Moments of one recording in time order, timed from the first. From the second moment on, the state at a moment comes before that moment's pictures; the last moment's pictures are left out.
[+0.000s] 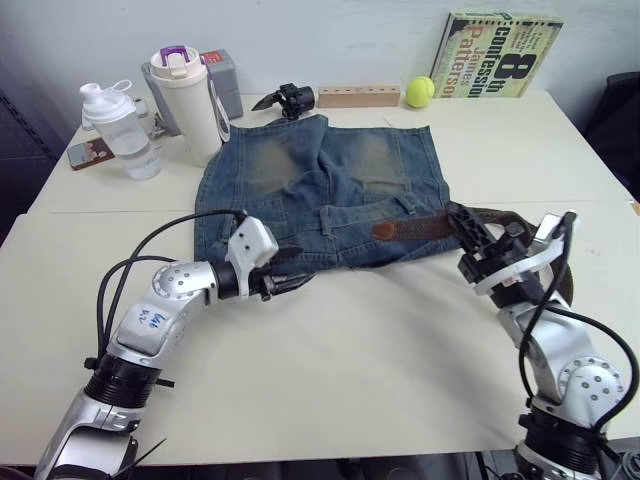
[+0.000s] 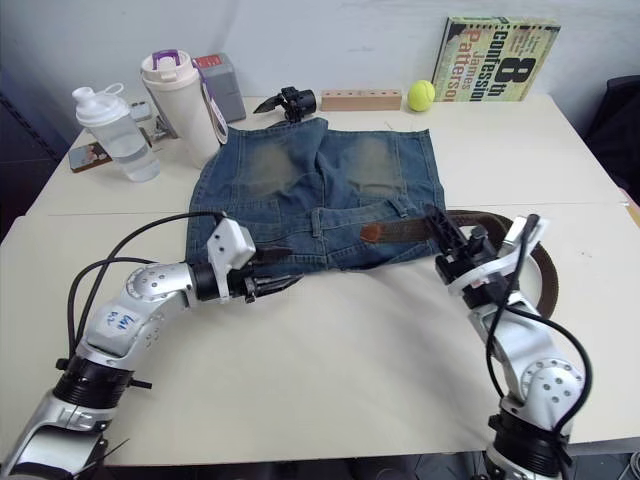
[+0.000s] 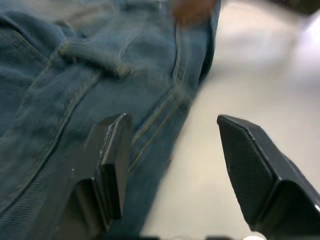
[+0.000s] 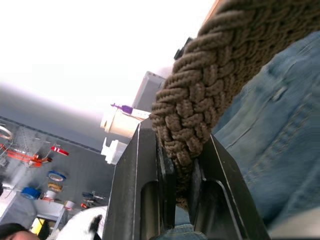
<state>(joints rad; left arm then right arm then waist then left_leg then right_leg) -0.46 0.62 -0.26 -0.02 -0.25 0.20 -0.74 -0.22 -0.27 -0.46 -0.39 1.72 0.69 -0.22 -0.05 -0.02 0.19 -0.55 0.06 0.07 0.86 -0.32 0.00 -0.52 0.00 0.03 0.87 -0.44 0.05</state>
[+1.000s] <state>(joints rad) -0.01 0.81 -0.05 -0.36 -0.26 0.07 -0.90 -0.23 -0.57 -0.48 -0.30 1.94 0.66 -0.26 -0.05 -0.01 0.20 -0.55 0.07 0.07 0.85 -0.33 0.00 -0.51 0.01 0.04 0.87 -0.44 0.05</state>
